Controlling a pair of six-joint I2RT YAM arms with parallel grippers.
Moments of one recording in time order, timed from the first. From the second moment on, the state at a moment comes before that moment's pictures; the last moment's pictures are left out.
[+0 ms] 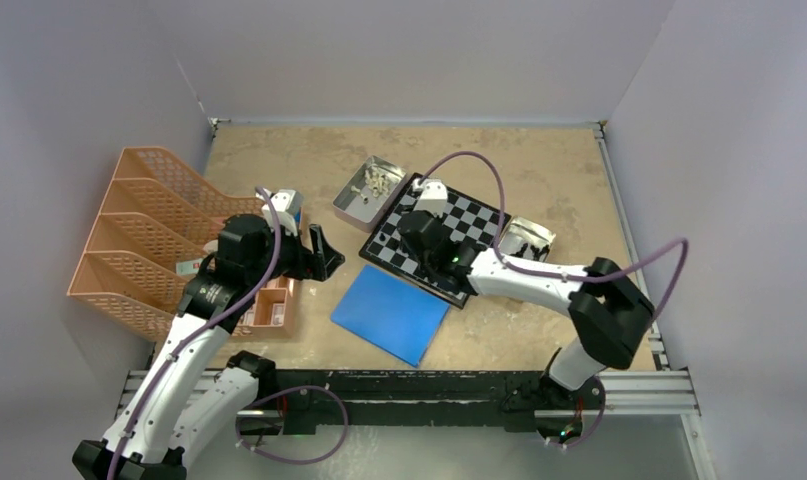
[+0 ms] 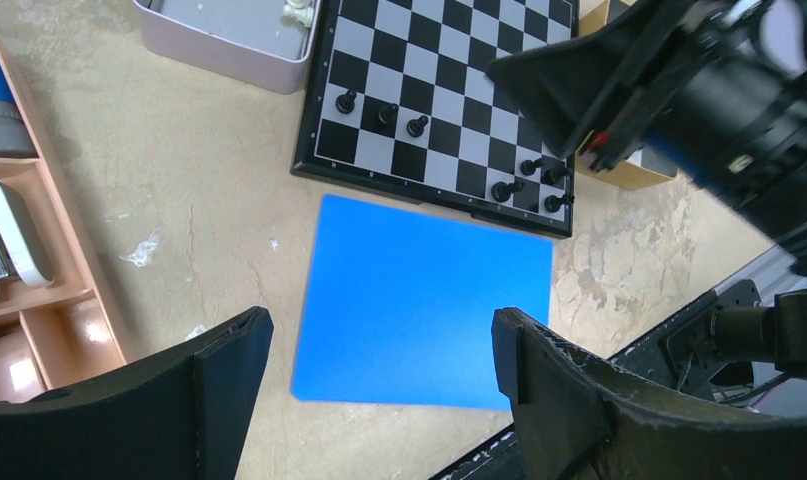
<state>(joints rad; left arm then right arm) -0.33 0.74 0.80 -0.57 0.28 -0.34 0.94 1.61 1.02 0.02 0.64 0.55</state>
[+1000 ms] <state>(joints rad) -0.33 0.74 0.80 -0.57 0.28 -0.34 0.25 1.46 0.78 -0.21 0.58 0.83</state>
